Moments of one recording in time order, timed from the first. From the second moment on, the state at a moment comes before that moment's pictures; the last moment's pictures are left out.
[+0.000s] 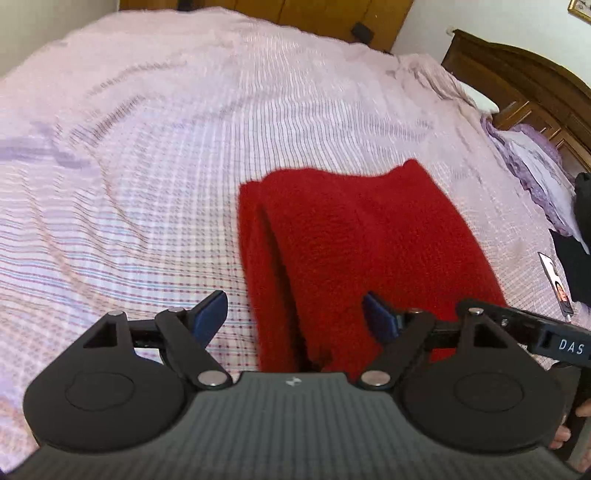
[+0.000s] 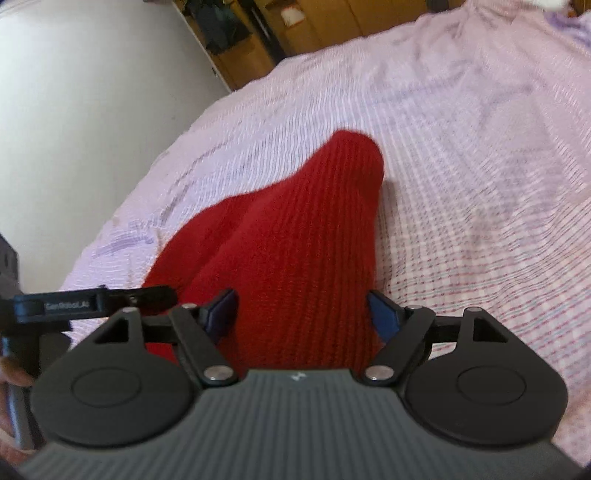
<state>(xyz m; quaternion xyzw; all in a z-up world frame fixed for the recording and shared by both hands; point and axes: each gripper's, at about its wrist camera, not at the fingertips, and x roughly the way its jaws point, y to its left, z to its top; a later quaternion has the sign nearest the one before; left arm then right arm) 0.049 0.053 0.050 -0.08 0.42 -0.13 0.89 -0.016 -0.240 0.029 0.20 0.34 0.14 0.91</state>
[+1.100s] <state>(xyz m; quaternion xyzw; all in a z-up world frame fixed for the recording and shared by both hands) -0.029 -0.012 -0.014 0.03 0.42 -0.03 0.91 -0.090 -0.218 -0.011 0.07 0.36 0.06 0.93</state>
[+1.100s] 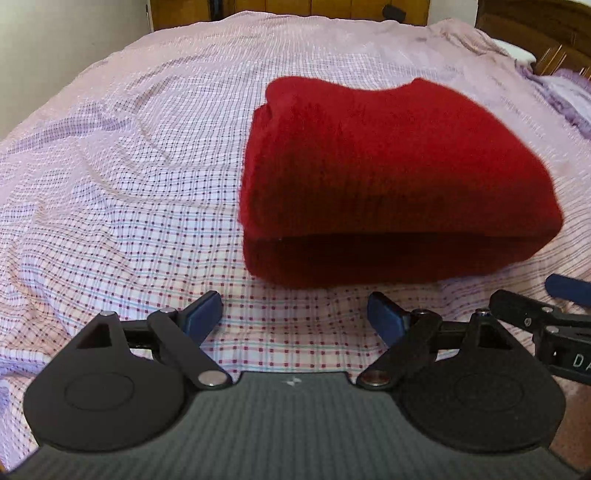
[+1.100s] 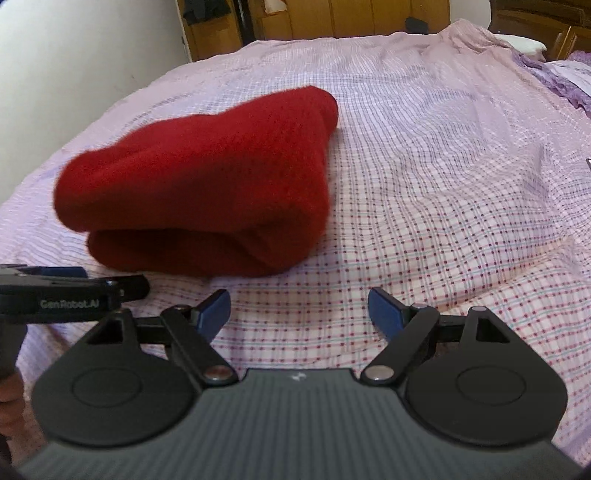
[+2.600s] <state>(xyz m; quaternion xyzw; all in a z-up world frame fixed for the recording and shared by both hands) -0.020 -0.012 -0.021 0.02 0.43 -0.03 0.90 -0.077 -0.207 -0.018 0.07 0.38 0.03 0.92</state>
